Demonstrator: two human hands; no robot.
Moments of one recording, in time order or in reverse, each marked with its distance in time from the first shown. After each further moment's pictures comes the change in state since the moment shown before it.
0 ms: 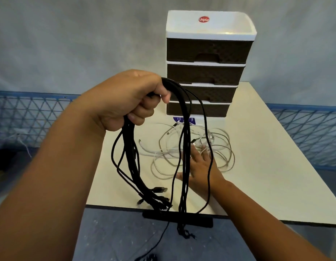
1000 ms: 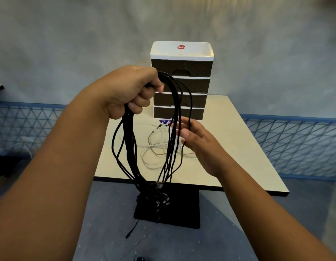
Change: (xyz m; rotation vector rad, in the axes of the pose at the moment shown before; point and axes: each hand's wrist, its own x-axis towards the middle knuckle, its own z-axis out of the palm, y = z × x) left_hand -0.088 0.061 0.097 0.039 0.125 0.054; right_hand -0.170 -0.023 -0.166 1.422 0.128 -0.215
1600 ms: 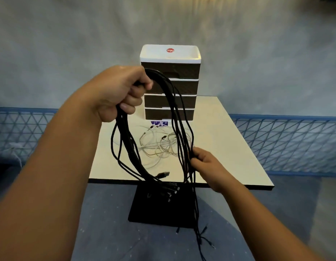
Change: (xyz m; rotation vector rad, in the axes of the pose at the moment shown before) left_hand -0.014 0.008 0.013 -0.096 0.040 0.035; right_hand -0.040 0.045 -0.028 -0.146 0.092 0.107
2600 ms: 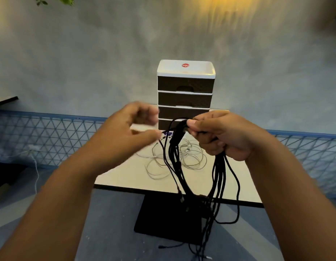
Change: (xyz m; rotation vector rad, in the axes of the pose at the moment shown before) left_hand -0.076 -0.037 -0.003 0.303 0.171 0.216; right_hand 0.007 -0.167 0.003 0.006 -0.370 0.064
